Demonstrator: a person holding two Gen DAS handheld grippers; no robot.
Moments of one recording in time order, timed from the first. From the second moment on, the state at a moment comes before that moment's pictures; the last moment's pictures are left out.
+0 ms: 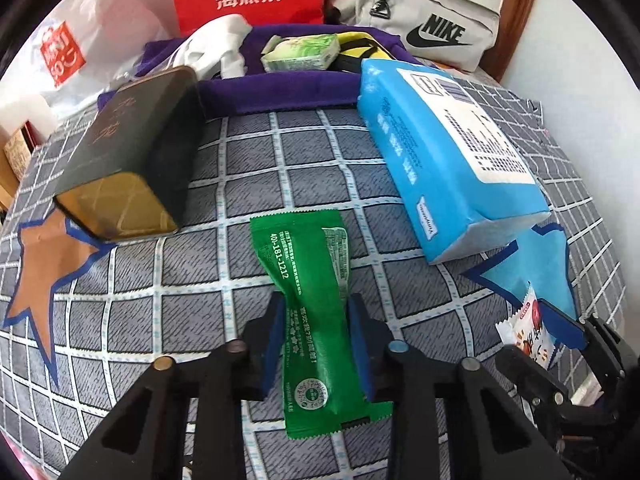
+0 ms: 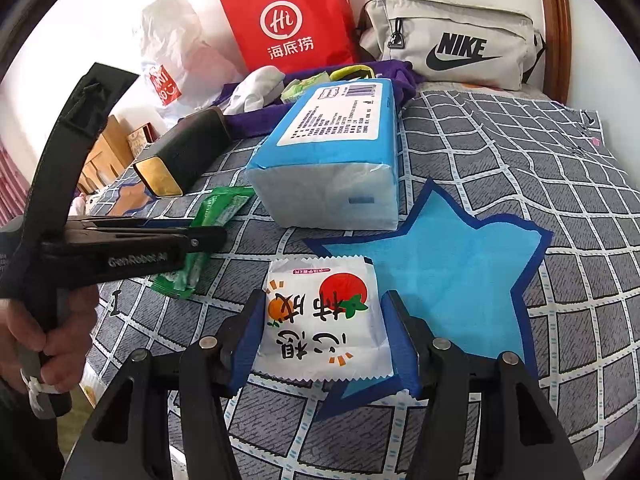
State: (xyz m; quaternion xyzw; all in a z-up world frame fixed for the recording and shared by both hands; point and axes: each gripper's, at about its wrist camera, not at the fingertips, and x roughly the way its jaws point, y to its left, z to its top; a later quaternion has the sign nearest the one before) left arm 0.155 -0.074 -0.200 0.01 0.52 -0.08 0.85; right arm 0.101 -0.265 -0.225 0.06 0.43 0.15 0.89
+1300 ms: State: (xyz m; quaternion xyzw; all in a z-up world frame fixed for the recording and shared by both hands) left arm 0.123 0.031 -0.146 -0.08 0.49 -0.03 0.87; right arm 0.097 -0.256 -0.152 0.05 0.40 0.14 0.90
